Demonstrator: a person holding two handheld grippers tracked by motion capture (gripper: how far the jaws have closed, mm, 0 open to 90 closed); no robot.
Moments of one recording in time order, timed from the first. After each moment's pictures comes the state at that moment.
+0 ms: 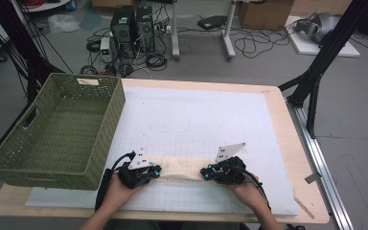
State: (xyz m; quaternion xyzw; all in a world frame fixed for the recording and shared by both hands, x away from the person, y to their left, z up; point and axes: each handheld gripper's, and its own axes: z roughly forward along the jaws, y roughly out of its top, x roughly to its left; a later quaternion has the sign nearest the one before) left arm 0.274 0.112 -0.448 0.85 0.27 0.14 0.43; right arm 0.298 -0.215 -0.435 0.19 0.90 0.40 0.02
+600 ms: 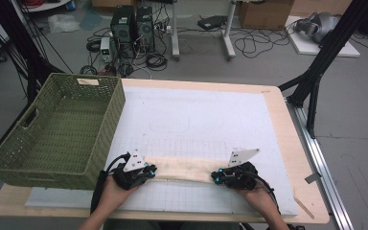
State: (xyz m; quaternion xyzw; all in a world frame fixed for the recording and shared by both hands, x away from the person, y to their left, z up) left arm 0.271 0.123 -0.448 0.85 0.28 0.16 0.42; right arm 0.285 -0.248 -0.442 0.21 0.89 0.41 0.03
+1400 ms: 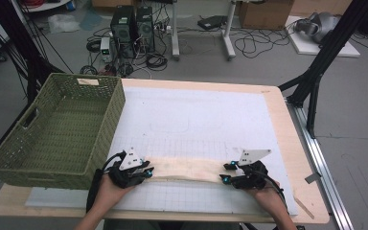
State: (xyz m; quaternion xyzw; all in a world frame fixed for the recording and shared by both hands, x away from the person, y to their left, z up) left arm 0.272 0.134 -0.447 0.85 0.28 0.17 0.42; right arm 0.285 -0.276 -0.443 0.24 0.88 0.40 0.08
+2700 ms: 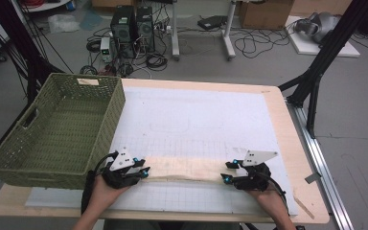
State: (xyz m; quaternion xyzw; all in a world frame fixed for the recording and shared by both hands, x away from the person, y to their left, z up) left arm 0.267 0.150 -0.440 0.83 0.29 0.17 0.45; right arm 0.279 -0.281 -0.436 0.25 0.86 0.44 0.10
